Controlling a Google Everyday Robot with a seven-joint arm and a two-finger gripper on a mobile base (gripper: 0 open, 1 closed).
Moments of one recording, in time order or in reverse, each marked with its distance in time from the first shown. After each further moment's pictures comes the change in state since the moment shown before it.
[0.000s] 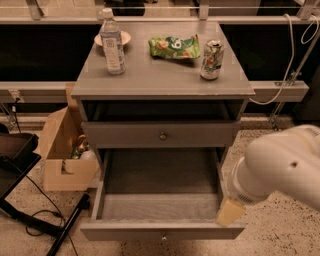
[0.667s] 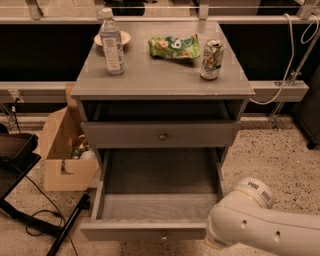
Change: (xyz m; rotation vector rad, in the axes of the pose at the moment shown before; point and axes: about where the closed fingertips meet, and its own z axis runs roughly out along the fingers) arm 0.025 0.085 0.126 -0.073 0.095 -0.016
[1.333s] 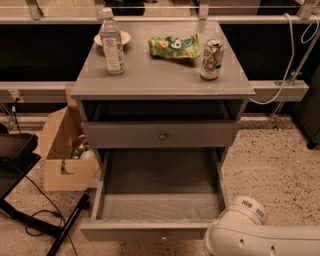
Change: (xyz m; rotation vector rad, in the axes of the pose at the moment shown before) arm 0.009 0.038 0.046 -0.051 -0.005 0.136
